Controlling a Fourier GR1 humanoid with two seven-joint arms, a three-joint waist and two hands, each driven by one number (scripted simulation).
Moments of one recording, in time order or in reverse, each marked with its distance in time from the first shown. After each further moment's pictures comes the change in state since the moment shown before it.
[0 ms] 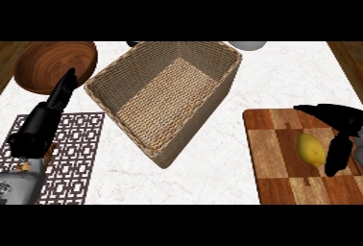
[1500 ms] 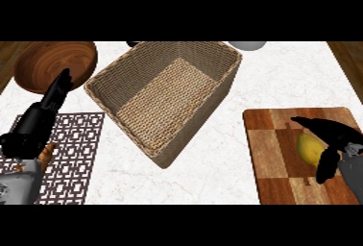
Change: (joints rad) left arm 0.005 -0.081 0.120 -0.012 -0.076 -0.114 0.000; right arm 0.108 0.179 -0.157 0.139 0.382 -0.086 -0.249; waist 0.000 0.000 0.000
